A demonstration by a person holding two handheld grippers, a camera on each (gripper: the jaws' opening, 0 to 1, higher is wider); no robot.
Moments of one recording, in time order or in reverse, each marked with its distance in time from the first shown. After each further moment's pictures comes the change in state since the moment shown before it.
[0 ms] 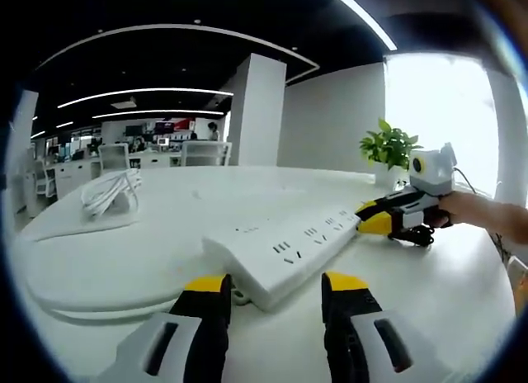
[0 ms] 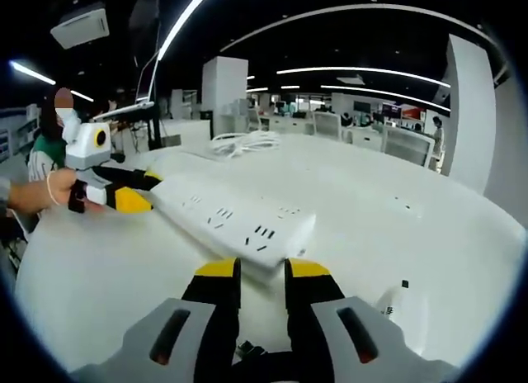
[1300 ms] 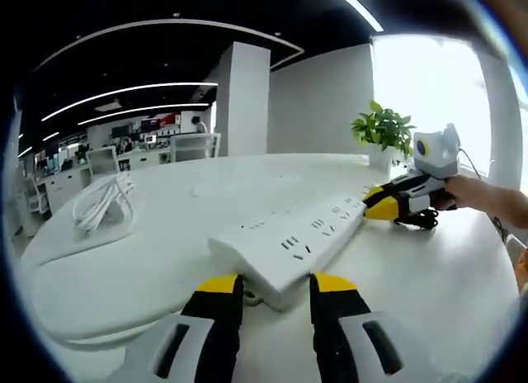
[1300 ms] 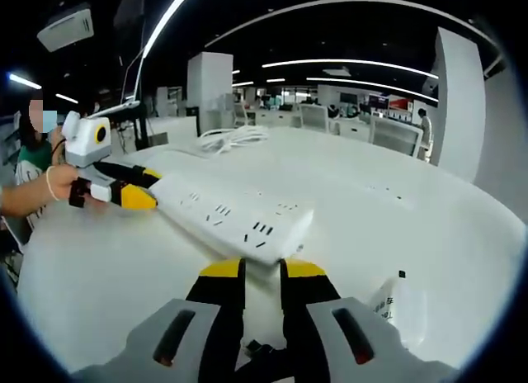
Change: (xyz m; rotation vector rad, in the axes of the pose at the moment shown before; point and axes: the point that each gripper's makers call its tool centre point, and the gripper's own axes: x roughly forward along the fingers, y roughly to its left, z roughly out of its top) left arm 0.006 0.018 0.003 0.088 0.080 -0.040; right arm 0.001 0.001 0.000 0.043 0.041 -0.069
